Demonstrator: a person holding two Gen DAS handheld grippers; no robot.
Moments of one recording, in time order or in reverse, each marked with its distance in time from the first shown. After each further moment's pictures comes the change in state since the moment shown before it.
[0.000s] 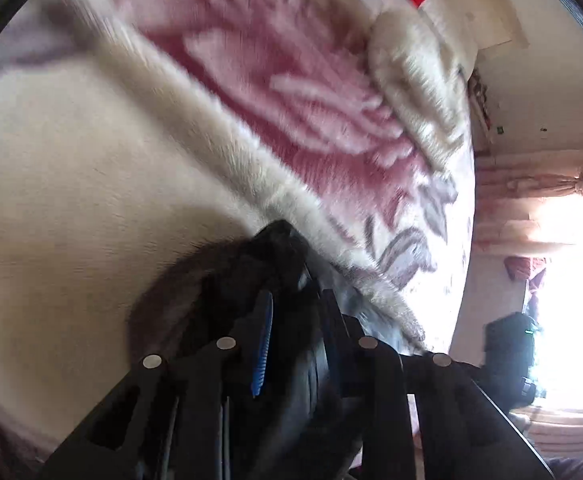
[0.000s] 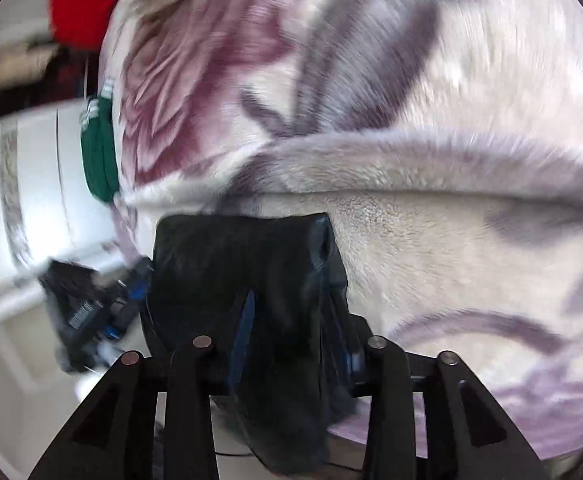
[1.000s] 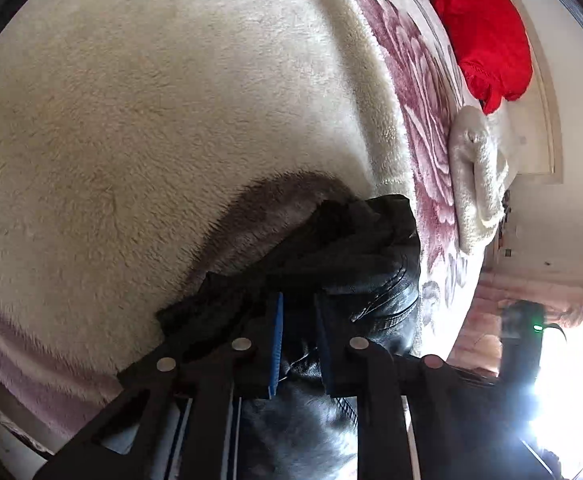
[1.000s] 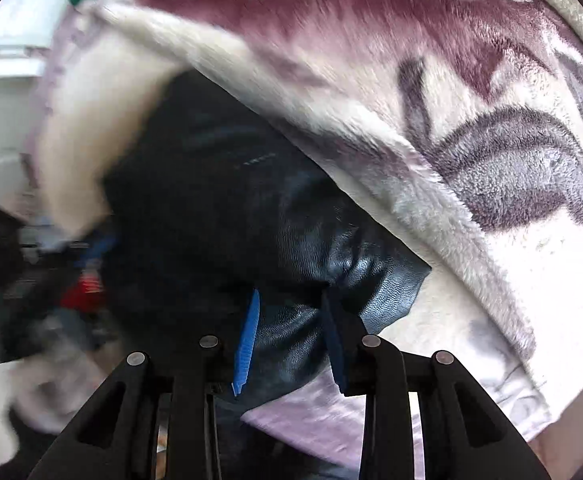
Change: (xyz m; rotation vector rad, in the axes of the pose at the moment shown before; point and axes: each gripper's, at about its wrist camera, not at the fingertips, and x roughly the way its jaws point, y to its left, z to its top) left arm 0.025 0.092 -0.088 -0.439 -0.163 -0.063; right arm 0.065 0.099 0.013 -0.574 0.294 -0.574
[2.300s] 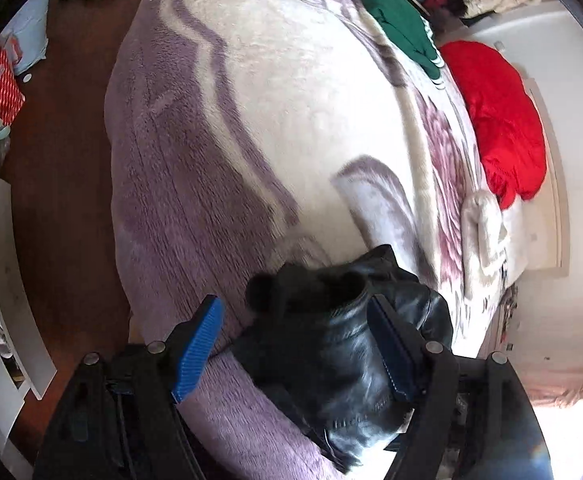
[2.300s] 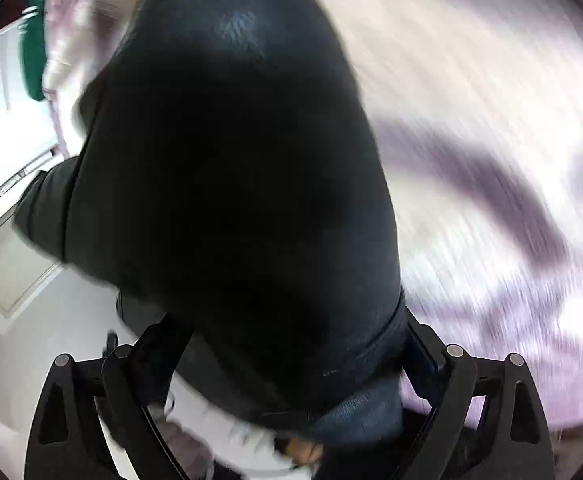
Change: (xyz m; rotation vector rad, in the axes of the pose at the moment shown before) left arm -0.098 0.040 -0.192 -0.259 -0.358 0.064; right arm 0.076 -0.166 -0.146 0.443 0.216 0.558
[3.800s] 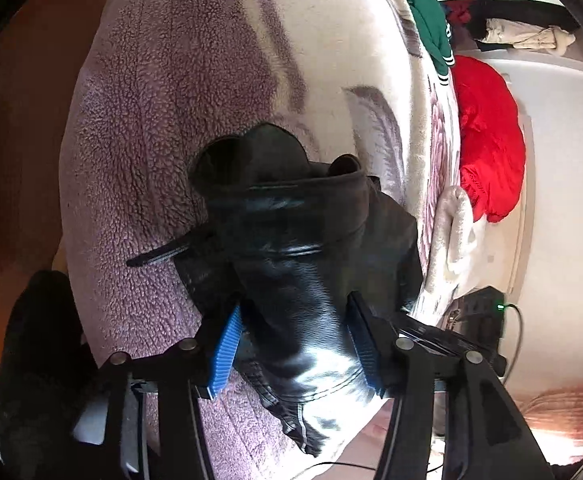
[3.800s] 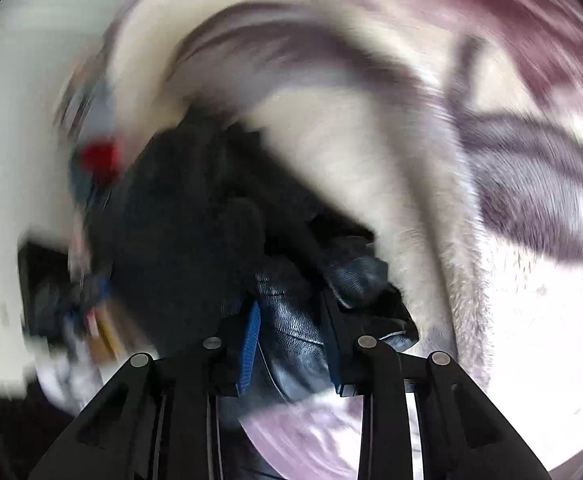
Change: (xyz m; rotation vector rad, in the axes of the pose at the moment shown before) left arm 0.057 0.035 -0.057 -0.217 0.082 -0.205; right arm -0.049 0.153 0.052 -0.829 0.007 -0.458
